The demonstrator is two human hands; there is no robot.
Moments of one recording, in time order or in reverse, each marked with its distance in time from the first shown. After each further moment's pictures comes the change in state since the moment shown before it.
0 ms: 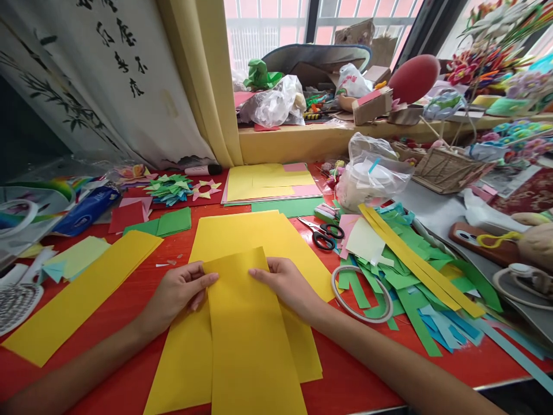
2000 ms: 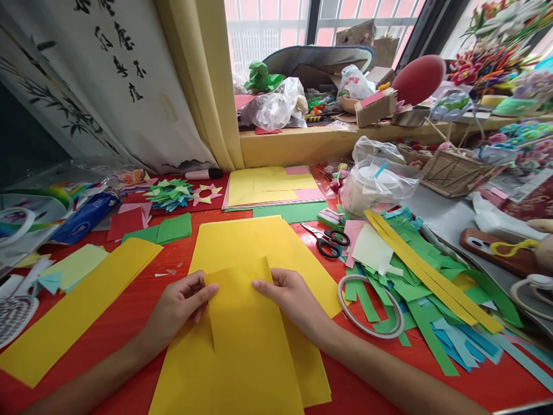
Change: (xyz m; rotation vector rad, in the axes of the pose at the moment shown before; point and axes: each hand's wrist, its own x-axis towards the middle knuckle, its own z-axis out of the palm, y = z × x) left_hand -0.002 0.003 0.001 0.064 0.023 0.033; right_hand 0.000 0.005 -0.002 -0.014 0.036 -0.020
